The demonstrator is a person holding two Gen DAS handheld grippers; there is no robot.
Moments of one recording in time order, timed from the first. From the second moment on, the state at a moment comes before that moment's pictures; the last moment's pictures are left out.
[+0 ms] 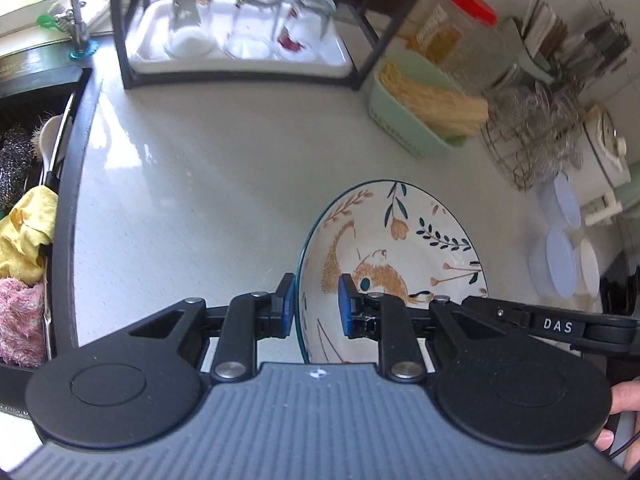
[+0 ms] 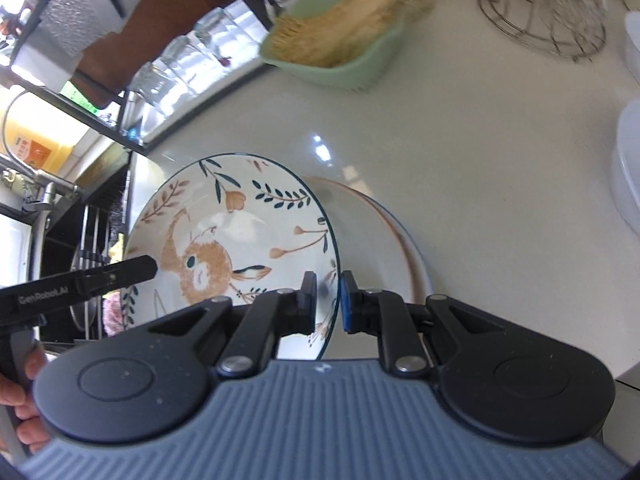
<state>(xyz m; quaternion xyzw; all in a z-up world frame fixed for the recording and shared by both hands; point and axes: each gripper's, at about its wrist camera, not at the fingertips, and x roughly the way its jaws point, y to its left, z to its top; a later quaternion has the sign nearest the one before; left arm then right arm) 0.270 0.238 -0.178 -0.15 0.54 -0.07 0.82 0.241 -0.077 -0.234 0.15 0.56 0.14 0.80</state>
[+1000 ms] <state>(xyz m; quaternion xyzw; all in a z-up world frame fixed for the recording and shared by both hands) 0.269 0.217 -0.188 -0.11 0.58 -0.04 0.81 0.226 -0.083 -0.245 0.12 0.51 0.13 0.84</state>
